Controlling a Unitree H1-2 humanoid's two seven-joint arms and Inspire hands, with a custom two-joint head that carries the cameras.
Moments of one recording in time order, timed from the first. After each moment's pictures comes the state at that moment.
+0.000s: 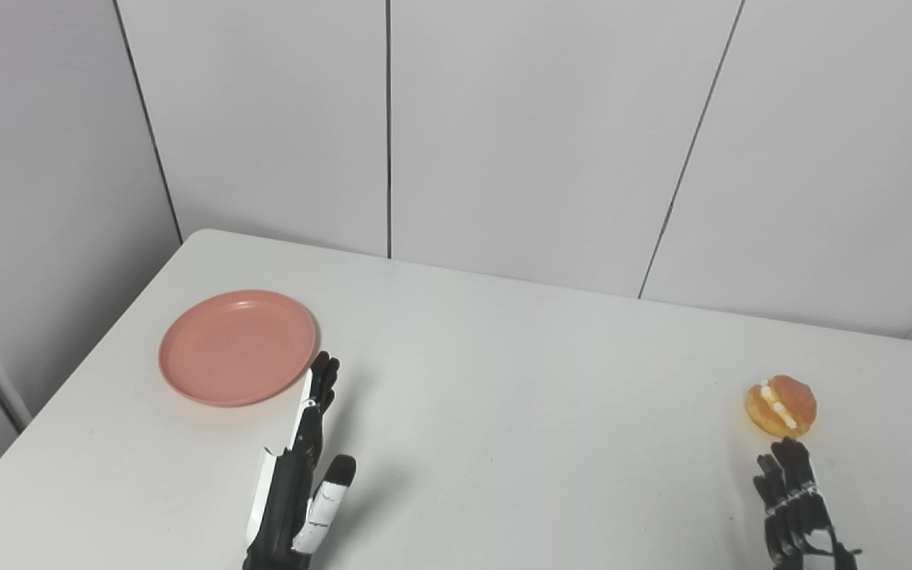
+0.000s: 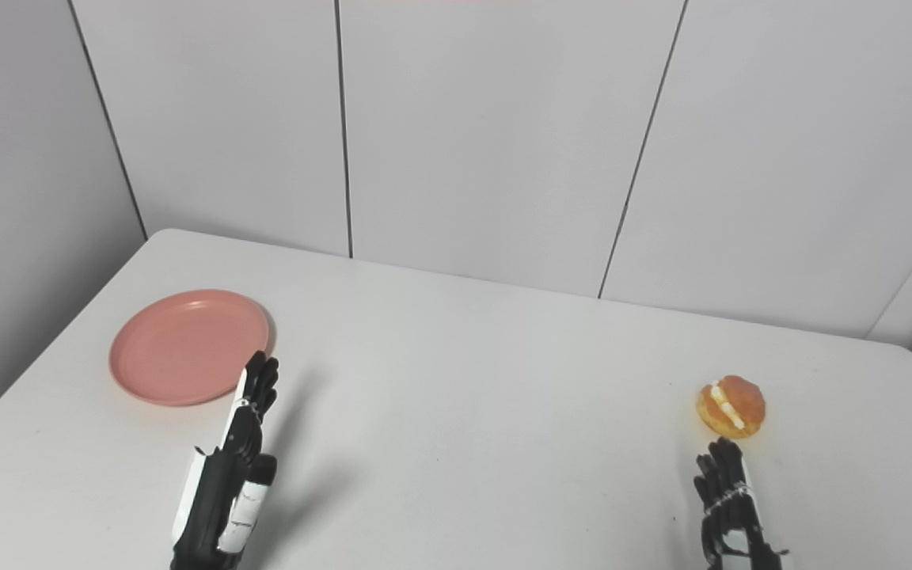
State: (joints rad) left arm 0.10 0.03 -0.04 -0.05 0.20 -0.47 0.15; right arm 0.08 -0.06 -0.04 0.02 0.20 -0.39 0.11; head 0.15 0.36
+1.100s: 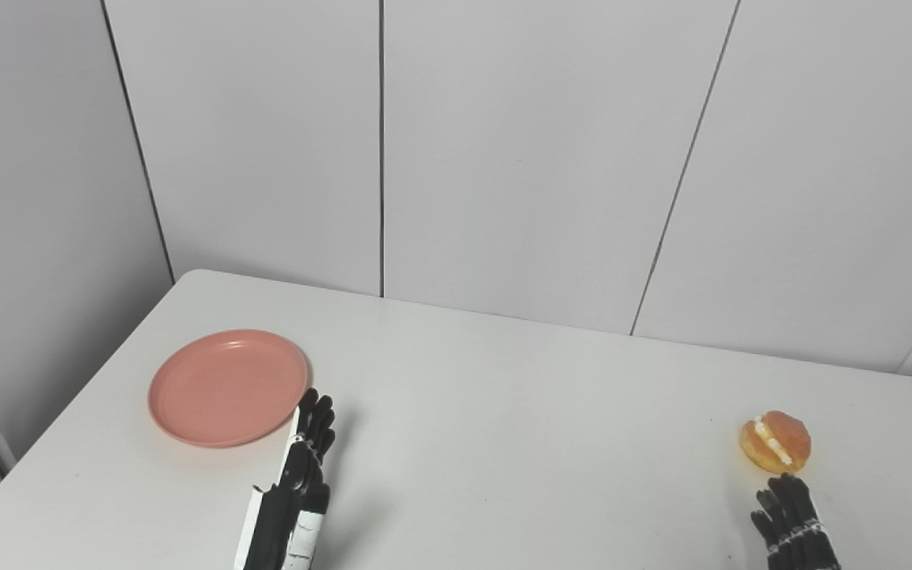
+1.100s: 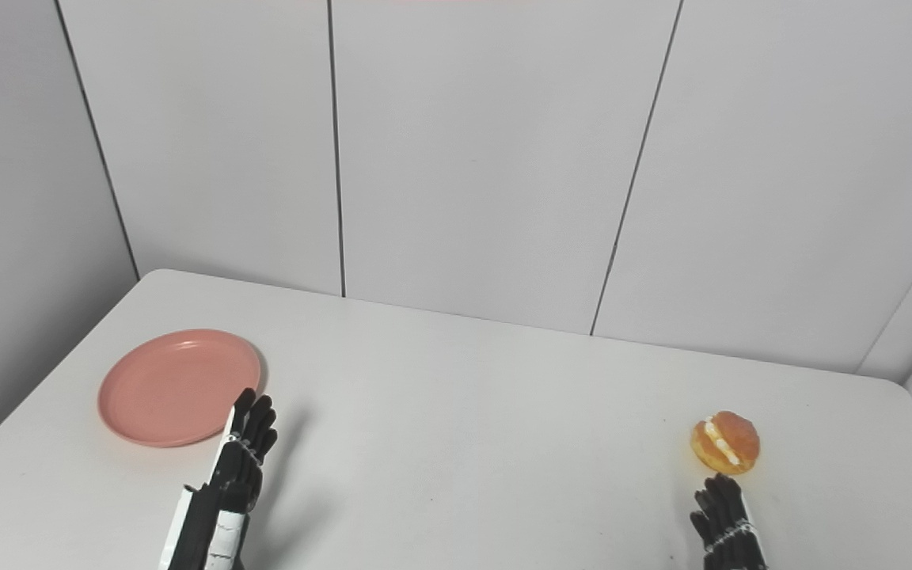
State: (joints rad) left arm 0.08 0.04 -0.06 -0.09 -0.06 -0.38 0.08; right arm 0.07 -0.06 -0.04 0.03 0.21 -0.40 0.11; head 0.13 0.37
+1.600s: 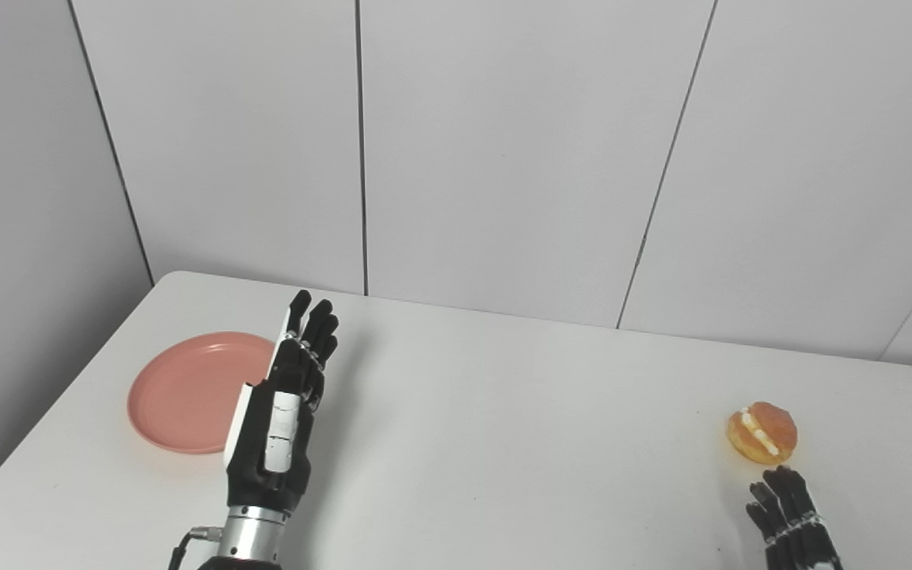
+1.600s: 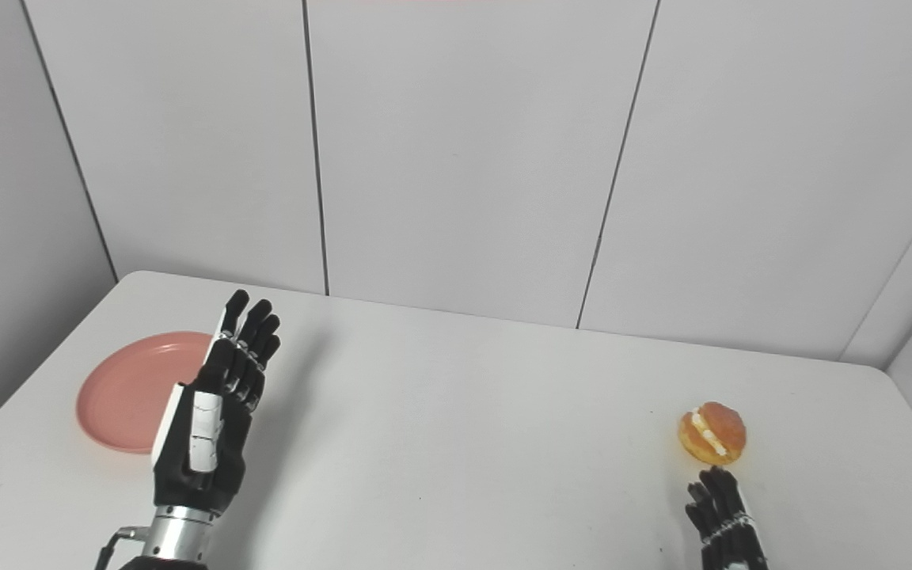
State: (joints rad) left arm -0.12 0.13 0.08 -0.15 -0.25 -0.21 0.01; right arm 0.06 -0.06 -0.04 0.02 0.21 -0.40 0.10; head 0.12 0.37
